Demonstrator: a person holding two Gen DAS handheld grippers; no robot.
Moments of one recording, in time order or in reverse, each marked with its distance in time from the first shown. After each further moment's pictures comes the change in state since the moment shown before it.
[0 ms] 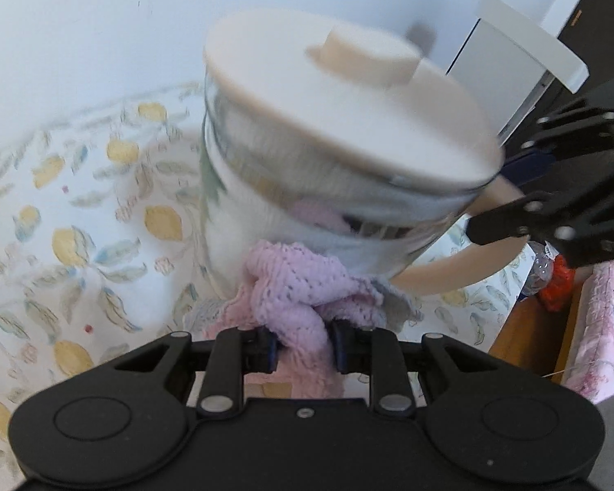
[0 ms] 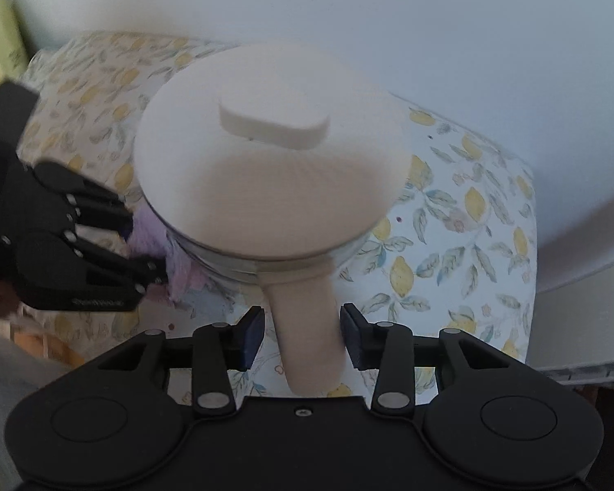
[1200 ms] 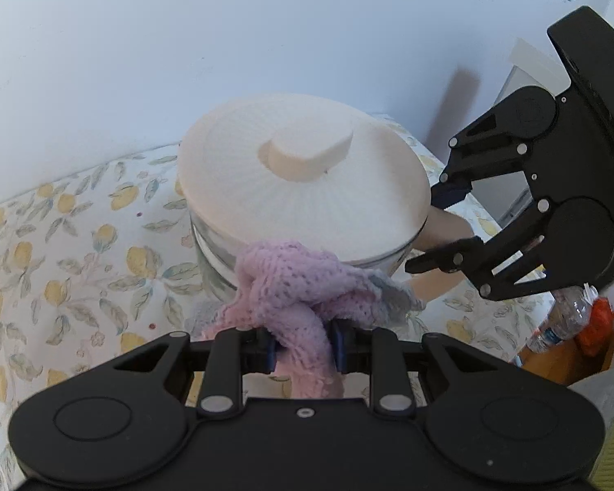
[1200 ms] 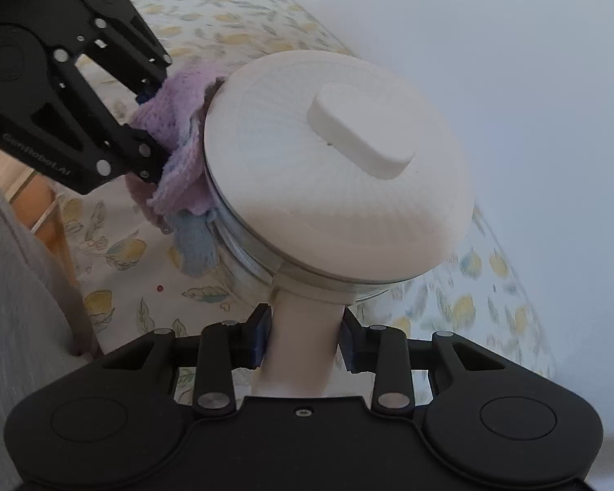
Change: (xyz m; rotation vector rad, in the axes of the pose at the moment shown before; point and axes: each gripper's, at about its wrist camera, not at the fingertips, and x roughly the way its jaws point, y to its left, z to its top) left arm -0.042 -0.014 0.008 -0.129 -0.078 0.201; right arm 0.008 0.009 0.013 -0.670 -0.125 0.115
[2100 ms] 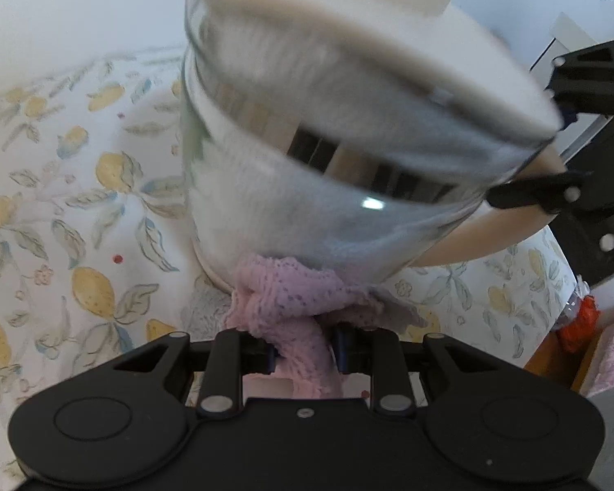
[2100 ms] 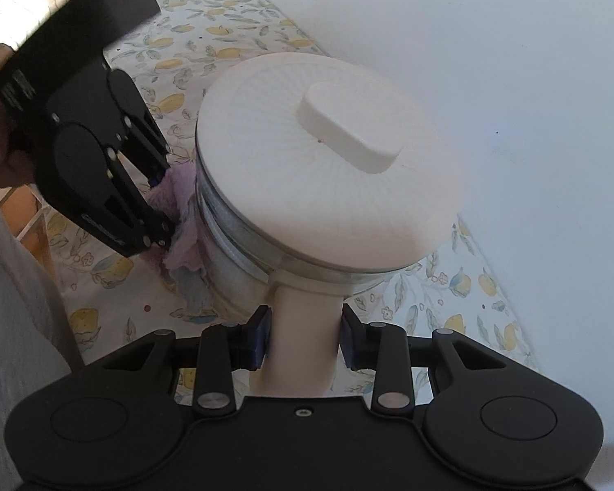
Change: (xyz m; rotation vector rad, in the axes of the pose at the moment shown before) left arm 0.081 0.037 -0.034 -0.070 0.159 -0.112; right arm 0.002 0.012 0.005 0.039 -0.033 -0.075
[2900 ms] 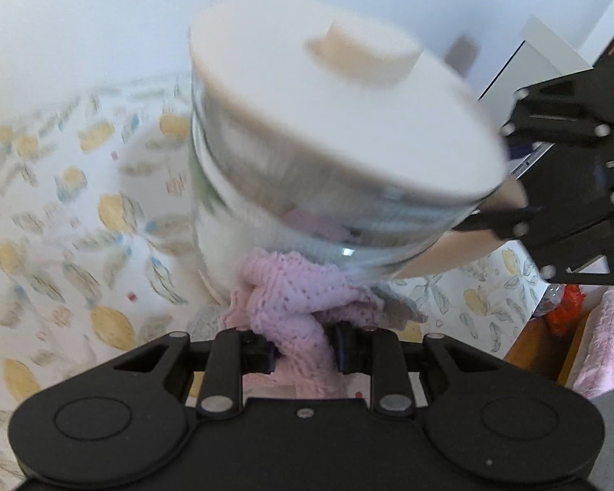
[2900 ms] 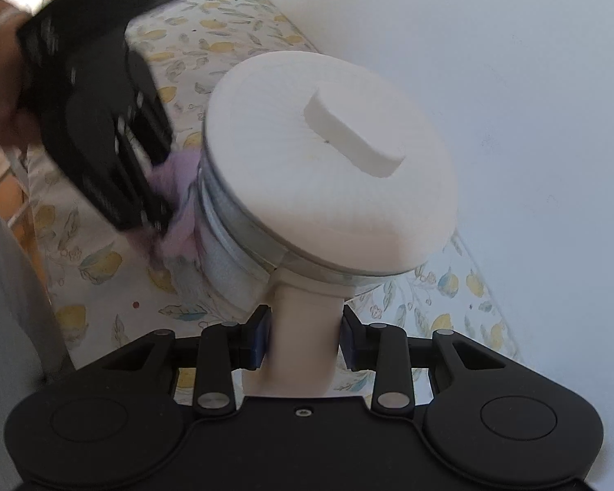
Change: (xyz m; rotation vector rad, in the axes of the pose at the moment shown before) left arm -0.050 -0.001 0.023 0.097 -0.042 -0.016; right arm 0.002 0.010 0.002 -0.074 -0.004 -0.063
